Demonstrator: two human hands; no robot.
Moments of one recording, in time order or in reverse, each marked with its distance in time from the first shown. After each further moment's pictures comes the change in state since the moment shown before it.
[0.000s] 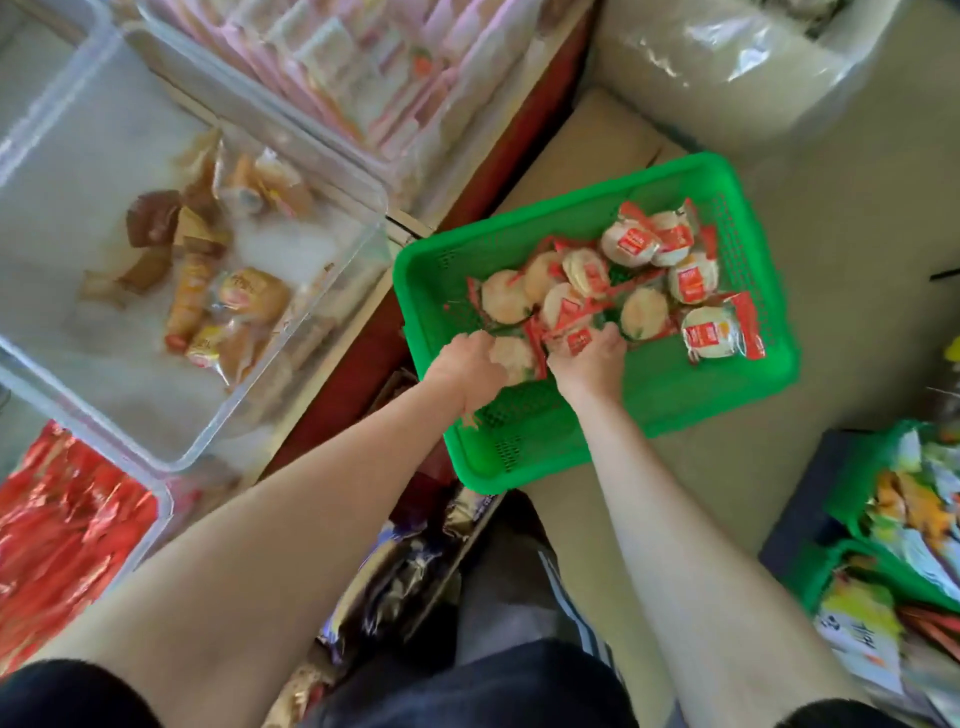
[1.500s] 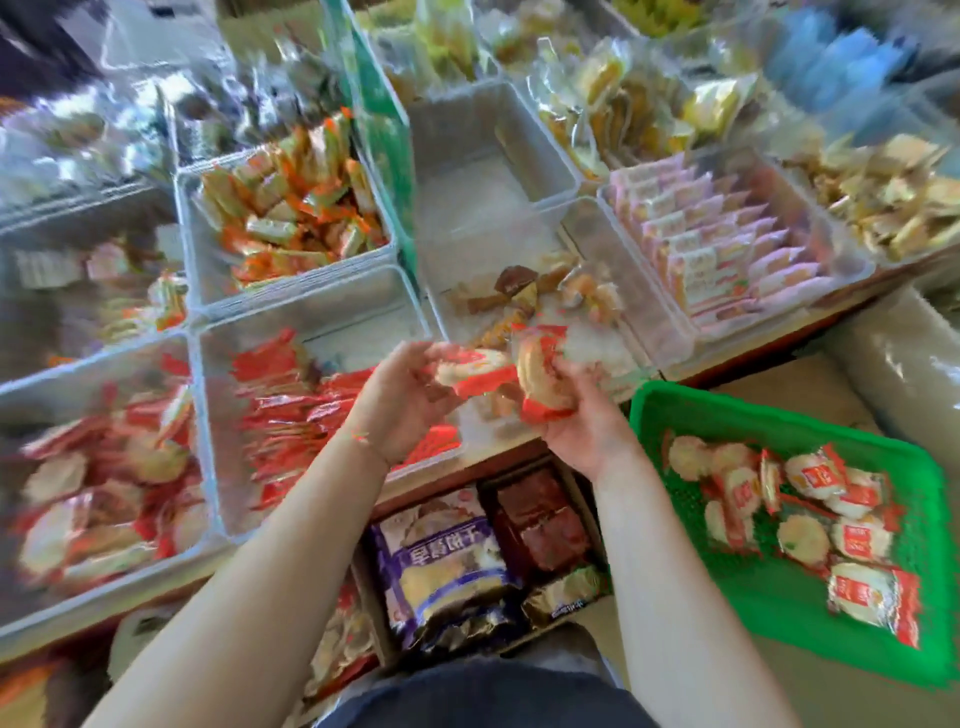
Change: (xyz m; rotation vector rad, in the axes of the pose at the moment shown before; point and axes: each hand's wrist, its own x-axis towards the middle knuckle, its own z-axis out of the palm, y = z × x) left_hand -0.255 -0.211 -0.136 -1.973 0.472 0.209; right_hand -0.241 -0.189 0.054 0.856 -1.423 -0.163
